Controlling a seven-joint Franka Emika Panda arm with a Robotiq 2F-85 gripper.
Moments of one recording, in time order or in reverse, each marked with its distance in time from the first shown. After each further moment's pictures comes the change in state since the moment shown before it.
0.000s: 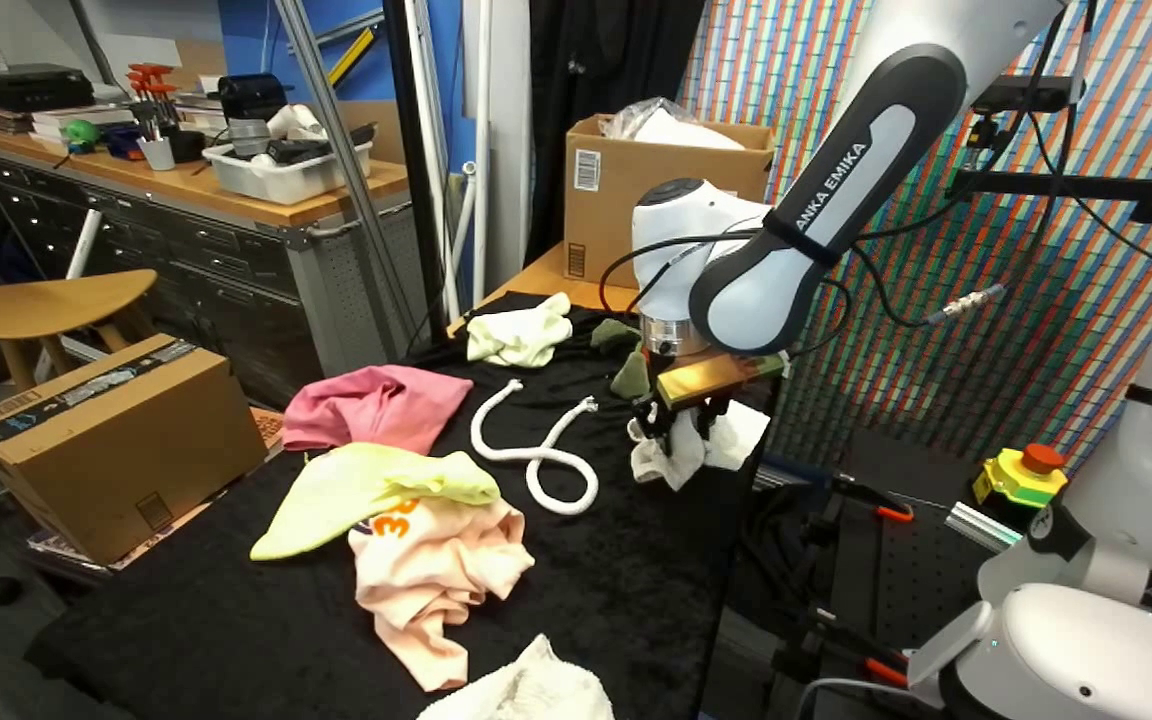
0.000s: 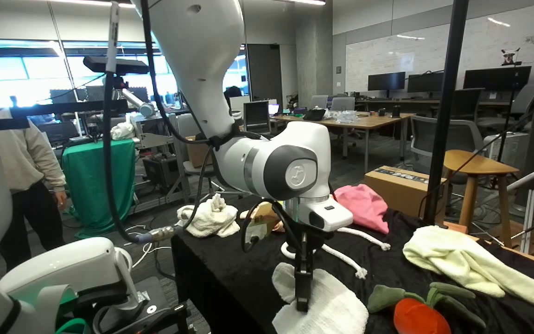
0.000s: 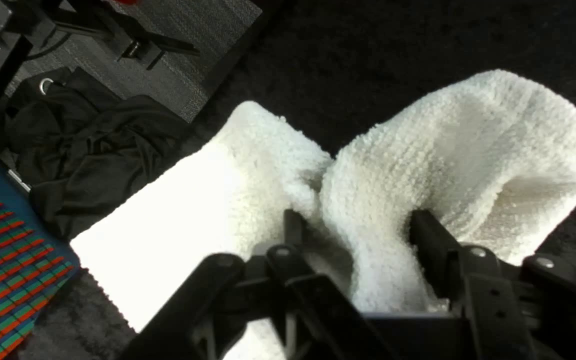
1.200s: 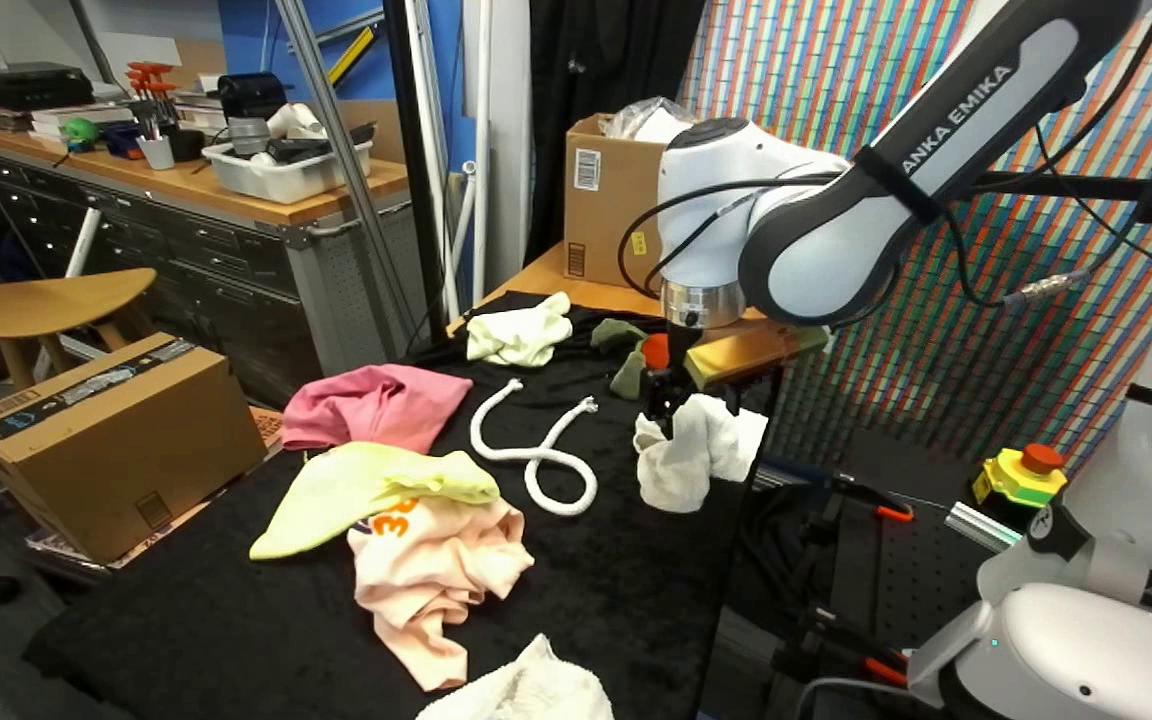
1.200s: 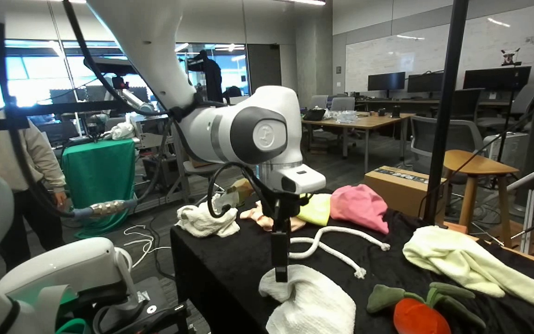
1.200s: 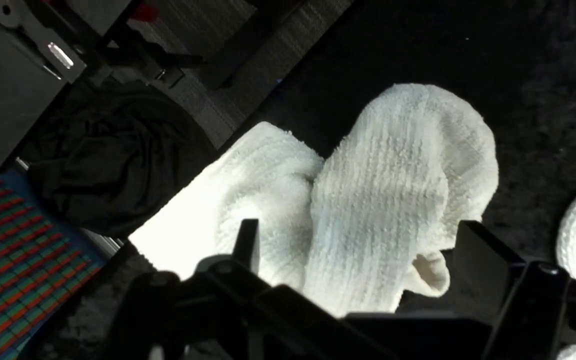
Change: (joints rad) arm -0.020 -0.237 0.105 -0.111 -0.004 -0.086 0.025
